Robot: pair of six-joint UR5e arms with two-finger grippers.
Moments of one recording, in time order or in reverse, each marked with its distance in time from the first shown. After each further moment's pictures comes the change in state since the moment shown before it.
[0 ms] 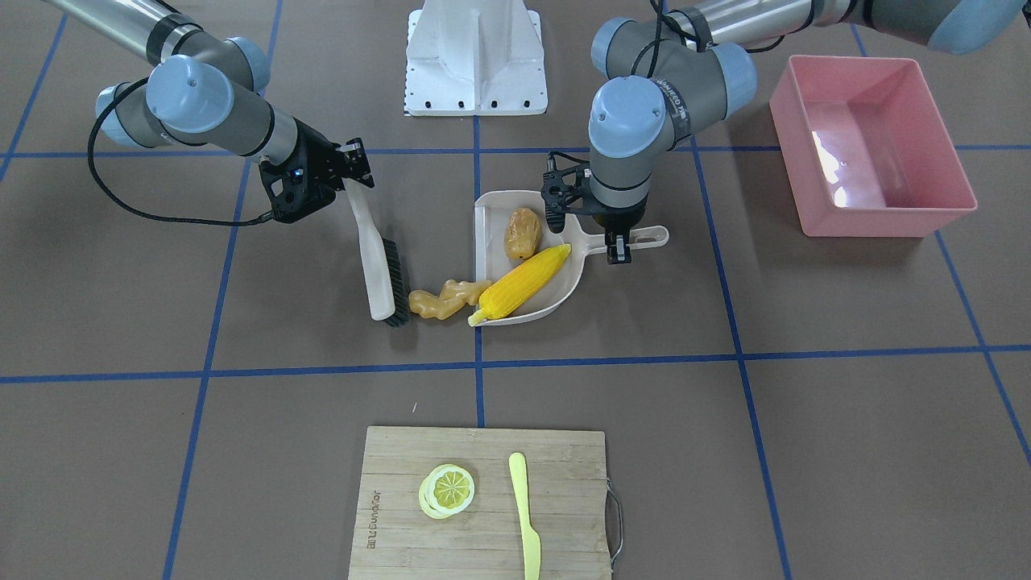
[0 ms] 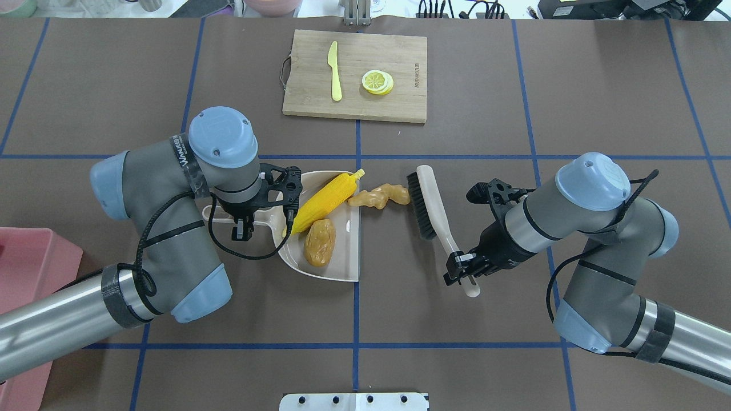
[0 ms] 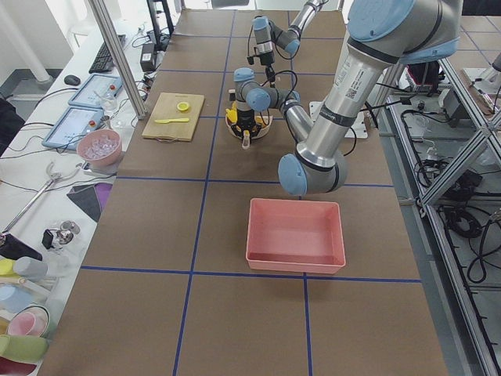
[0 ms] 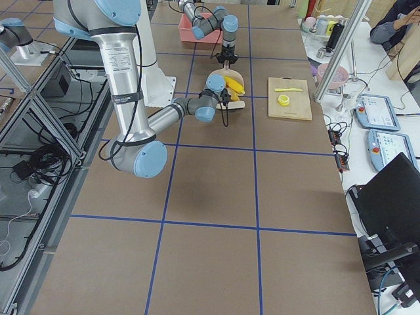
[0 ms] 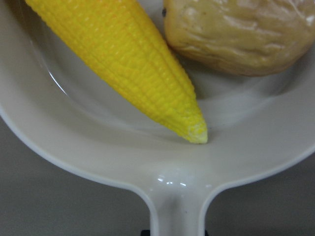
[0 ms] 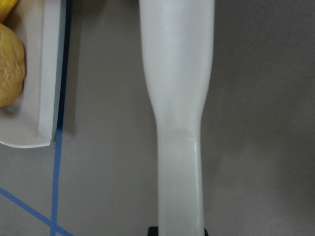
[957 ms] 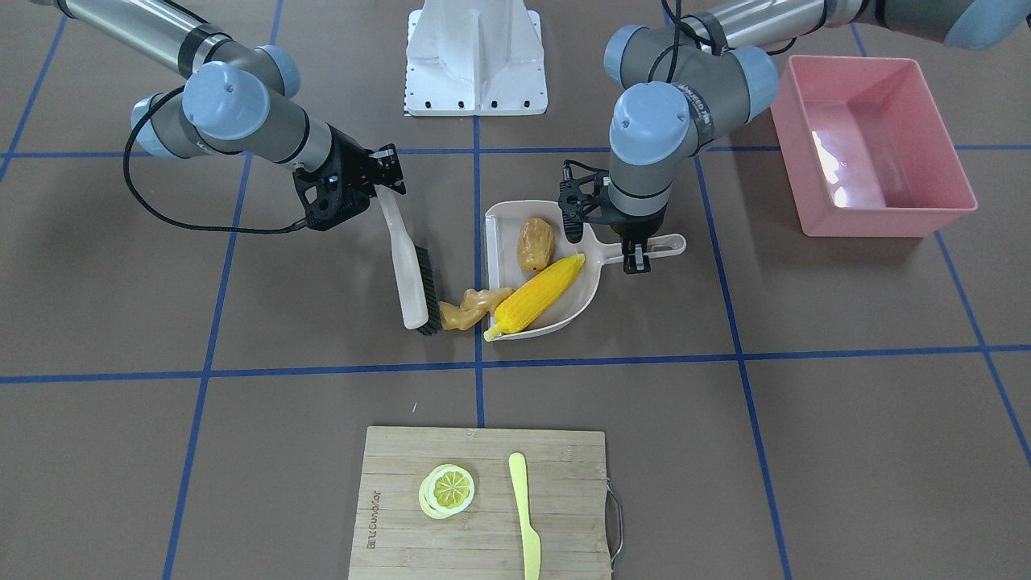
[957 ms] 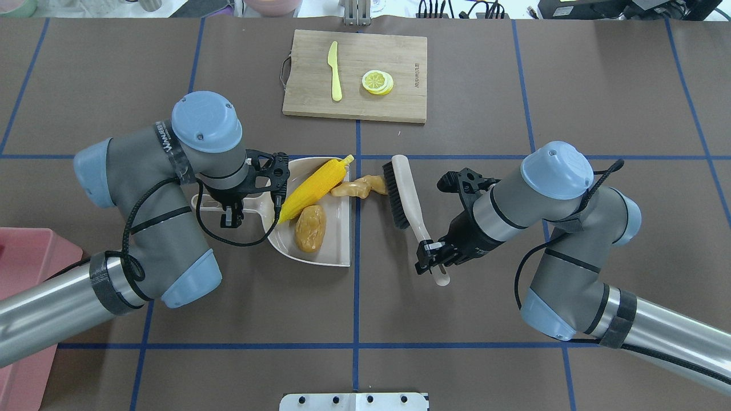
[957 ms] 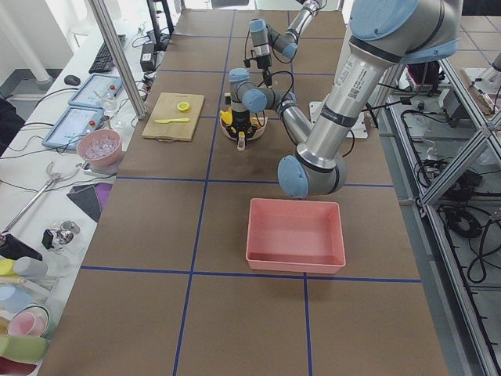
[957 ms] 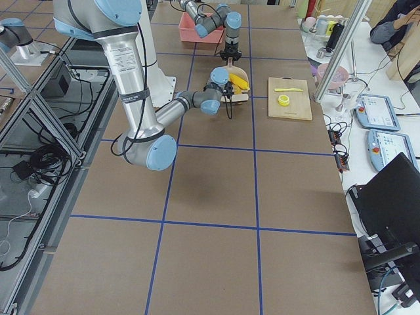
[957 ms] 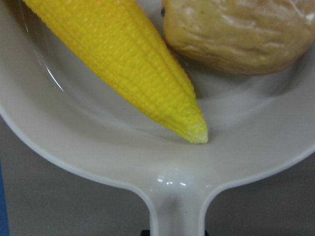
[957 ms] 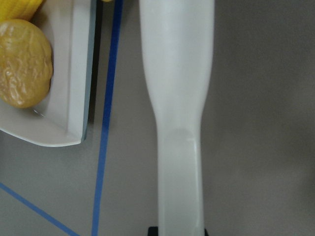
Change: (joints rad) left arm -0.043 0.017 -0.013 0.007 -0.006 0.014; right arm -0.002 0.092 -0.032 -0.005 -0.003 0.050
